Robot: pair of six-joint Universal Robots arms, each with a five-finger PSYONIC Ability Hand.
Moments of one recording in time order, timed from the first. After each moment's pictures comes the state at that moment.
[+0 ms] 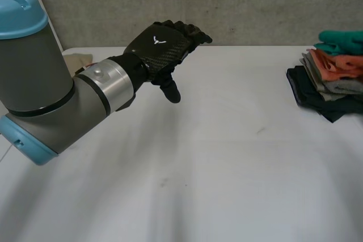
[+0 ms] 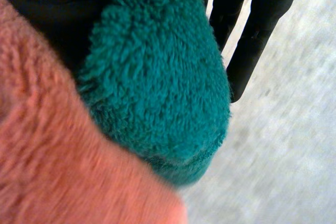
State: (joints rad) left arm 4.16 -1.93 -1.20 3.08 -1.19 3.41; right arm 1.27 -0.58 0.82 -0.59 0.97 2.96; left_hand 0.19 0.21 0.21 0.20 0.05; right_hand 1.02 1.15 1.17 1.20 0.94
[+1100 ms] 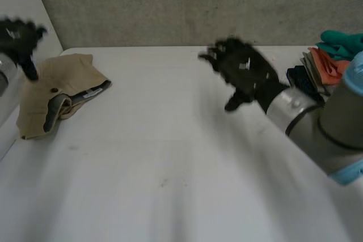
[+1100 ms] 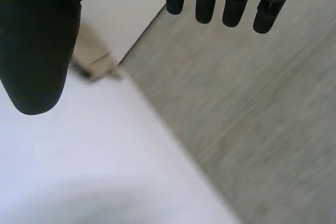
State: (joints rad) left arm 4.75 -2.08 -1.19 3.21 -1.39 3.74; right arm 1.97 -1.24 1.54 -0.28 1.13 2.73; left_hand 0.19 0.21 0.21 0.20 0.05; right_hand 0.23 0.21 0.21 0.21 0.05
